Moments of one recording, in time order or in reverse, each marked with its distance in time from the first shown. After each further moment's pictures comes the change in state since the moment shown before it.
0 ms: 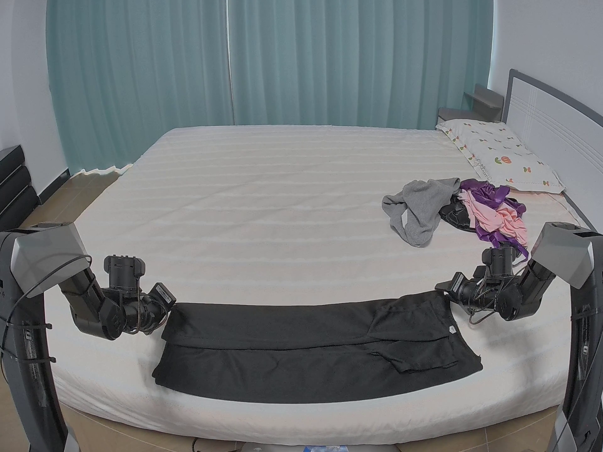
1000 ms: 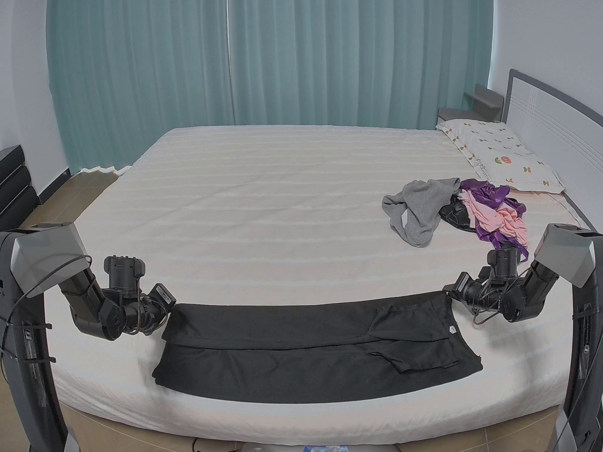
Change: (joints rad) left arm 0.000 0.000 0.004 0.001 0.000 0.001; right arm -0.032 0.003 0.022 -0.042 -0.003 0.013
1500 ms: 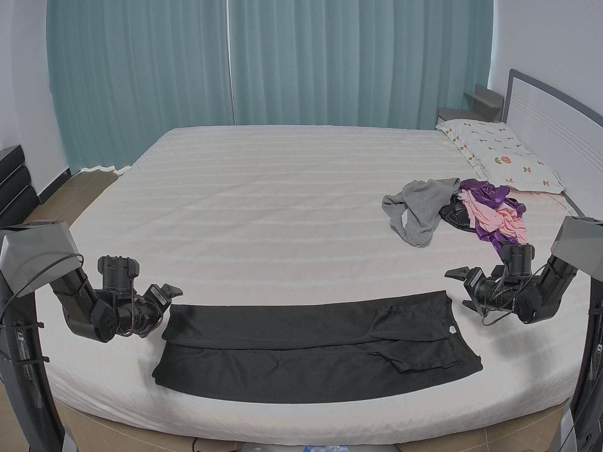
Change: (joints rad) left arm 0.007 -0.051 0.058 0.001 -0.006 -0.011; right arm -0.005 -0.145 0.166 -0.041 0.007 0.133
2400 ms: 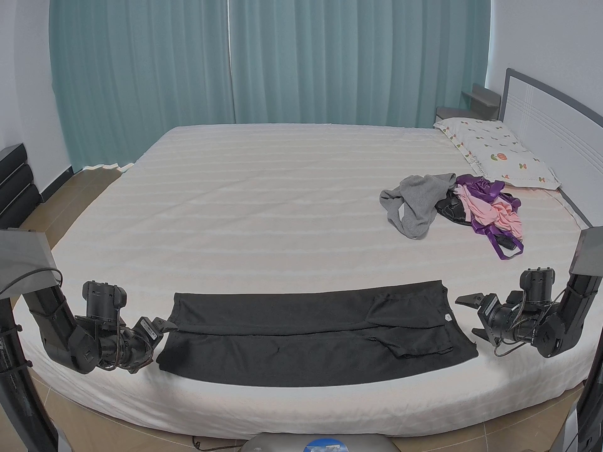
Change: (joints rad) left arm -0.028 -0.173 0.329 -0.024 -0.020 -0.031; right arm 0.009 -0.163 0.423 -0.224 0.008 0.038
